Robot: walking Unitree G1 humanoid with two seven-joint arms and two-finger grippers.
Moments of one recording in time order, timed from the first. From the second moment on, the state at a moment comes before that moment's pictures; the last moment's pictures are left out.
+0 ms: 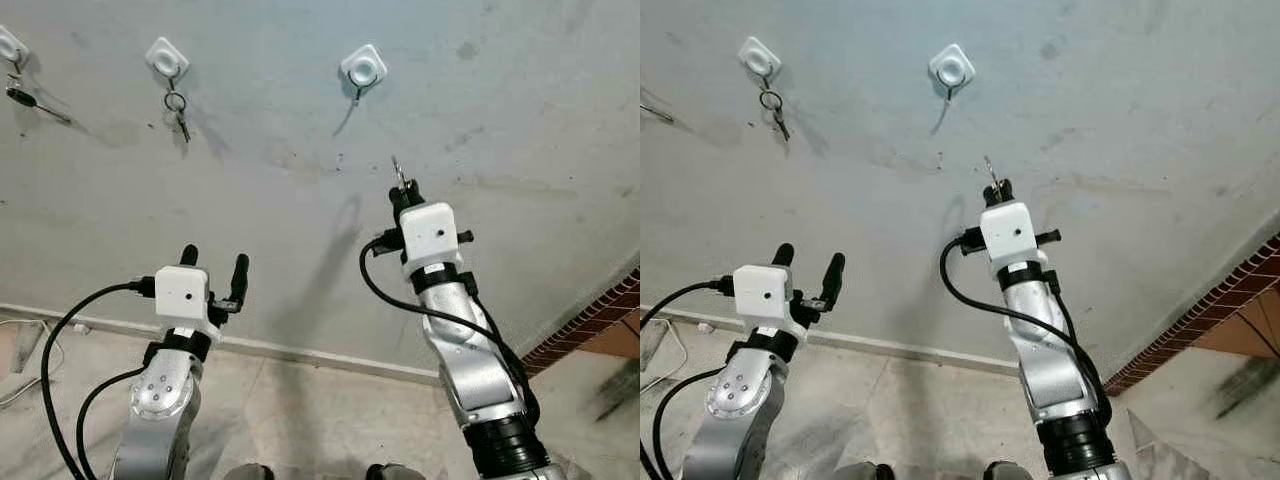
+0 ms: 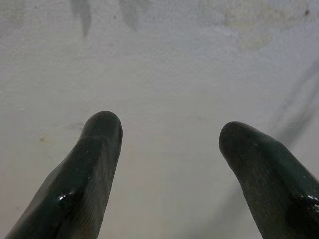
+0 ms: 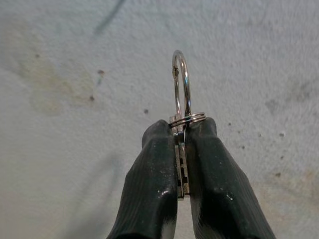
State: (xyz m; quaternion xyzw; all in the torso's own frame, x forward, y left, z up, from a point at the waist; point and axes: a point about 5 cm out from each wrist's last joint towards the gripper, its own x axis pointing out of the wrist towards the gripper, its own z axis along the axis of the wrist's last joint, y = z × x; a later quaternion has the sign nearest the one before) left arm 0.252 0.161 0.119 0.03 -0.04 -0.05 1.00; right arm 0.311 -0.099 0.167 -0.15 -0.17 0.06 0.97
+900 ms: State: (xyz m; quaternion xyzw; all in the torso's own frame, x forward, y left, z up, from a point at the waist) left arm 0.236 0.174 0.120 0.06 -0.01 -0.04 1.00; right arm 0.325 -0.067 0.205 -0.20 -0.28 0.02 0.94
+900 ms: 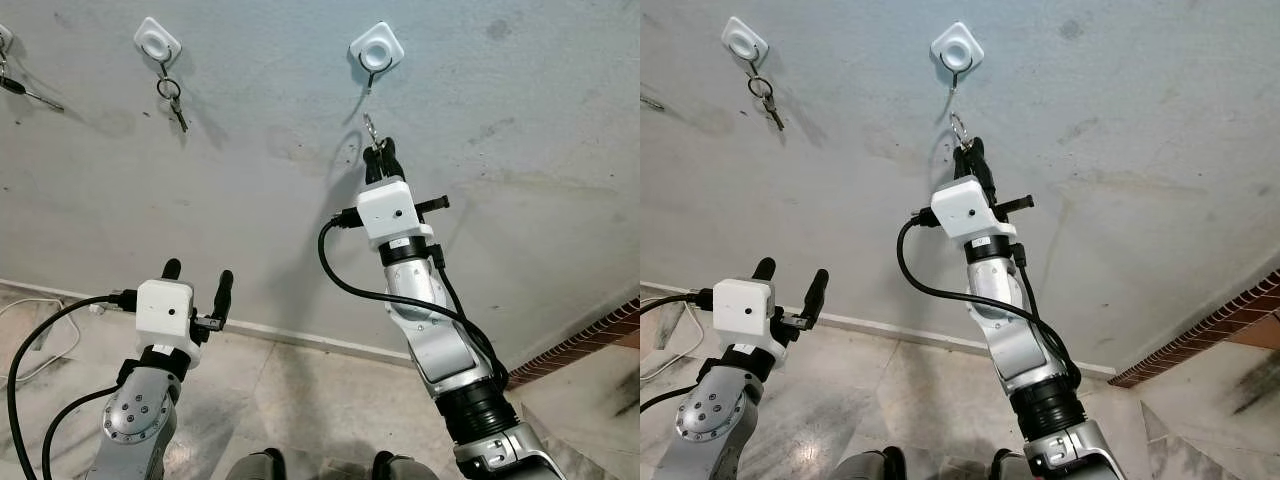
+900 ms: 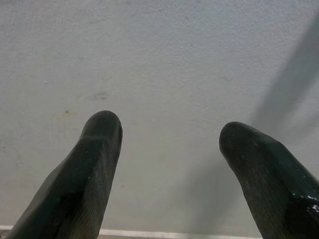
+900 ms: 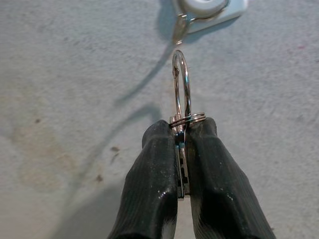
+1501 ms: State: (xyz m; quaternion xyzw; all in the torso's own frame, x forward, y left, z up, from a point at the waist) left arm 0.244 0.174 0.129 0.06 -0.03 -0.04 1.00; right arm 0.293 -0.093 0.236 -0.21 -0.36 0.00 0.91
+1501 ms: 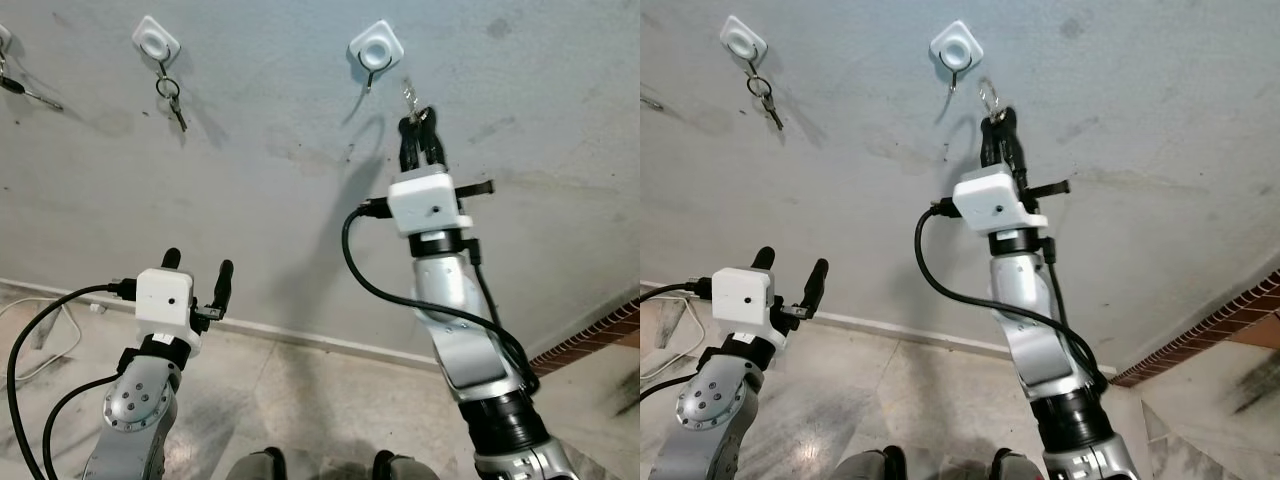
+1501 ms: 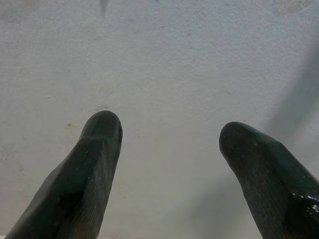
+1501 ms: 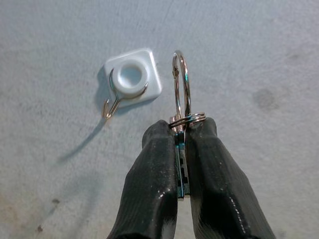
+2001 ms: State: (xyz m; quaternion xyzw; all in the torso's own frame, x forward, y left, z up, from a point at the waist) left arm 0.254 0.172 0.129 0.07 -0.03 -0.06 1.00; right arm 0.269 -0.128 0.206 -0.28 -0.29 0.07 0.91
